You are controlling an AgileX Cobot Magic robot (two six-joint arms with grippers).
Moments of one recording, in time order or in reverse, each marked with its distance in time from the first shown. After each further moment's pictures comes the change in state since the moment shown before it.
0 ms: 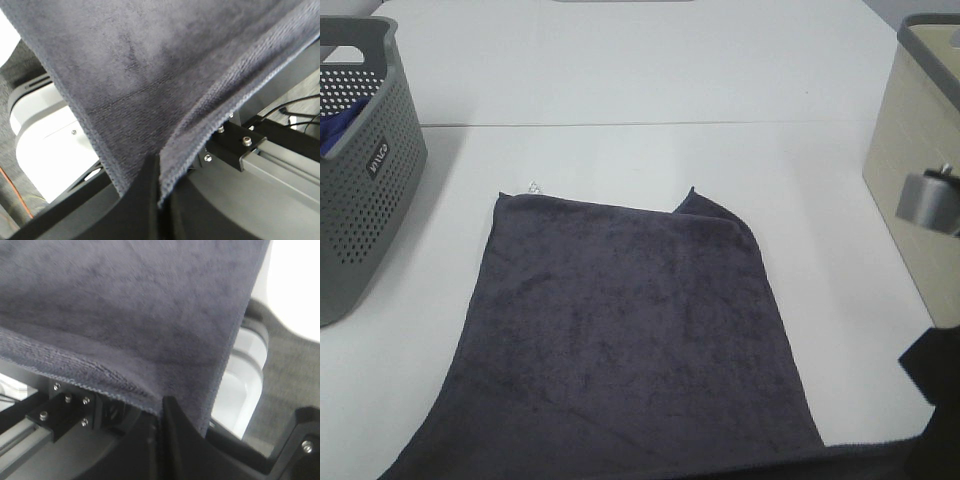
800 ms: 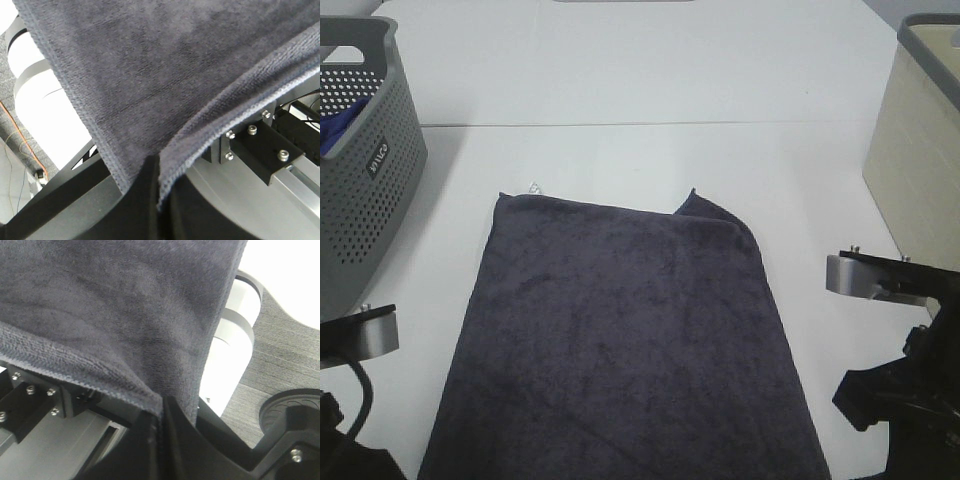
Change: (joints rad) left arm -0.004 0.376 0.003 -0.031 -0.062 0.070; right arm -0.007 0.299 0.026 -0.001 -0.068 -0.122
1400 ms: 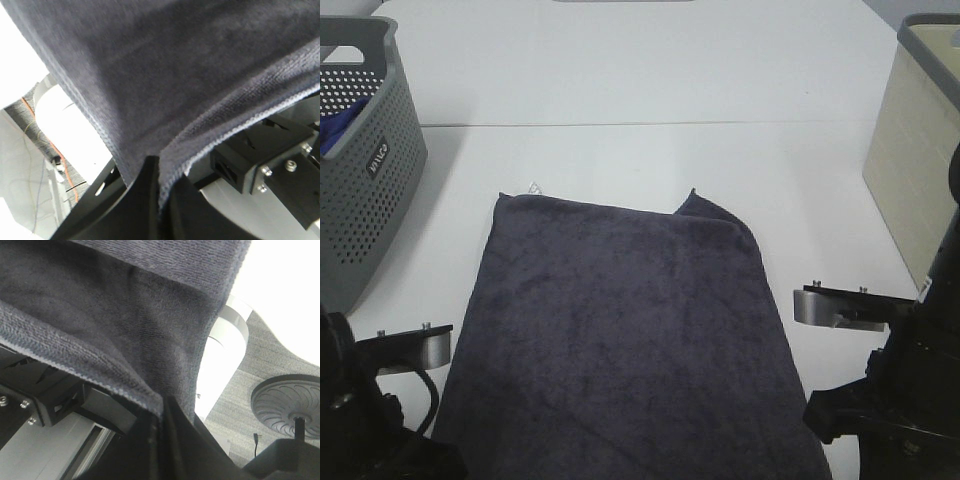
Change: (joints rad) left arm 0.000 0.287 -0.054 0.005 -0.117 0.111; right arm -0.006 0.218 0.000 0.021 -0.094 -0.117
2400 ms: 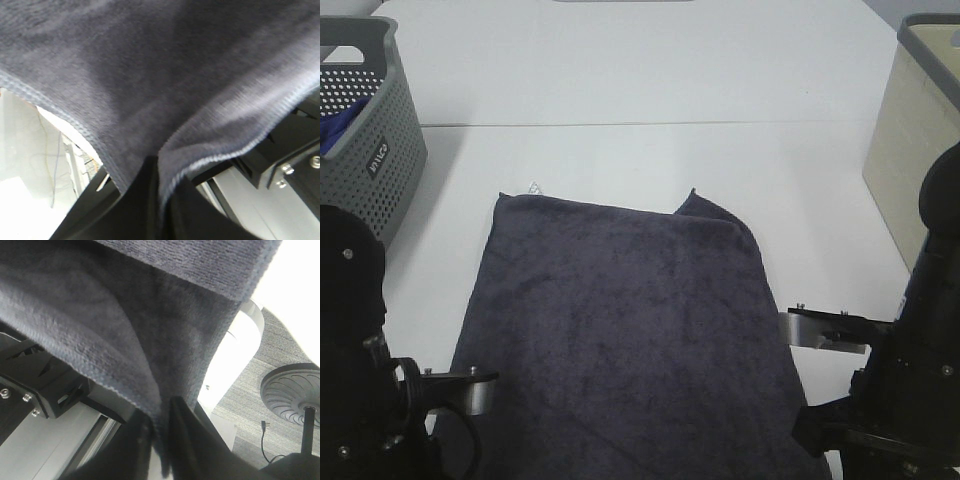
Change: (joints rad) left arm -0.120 0.124 -0.031 -0.025 -0.006 0.011; right arm -0.003 0.099 0.002 0.055 -0.008 -0.096
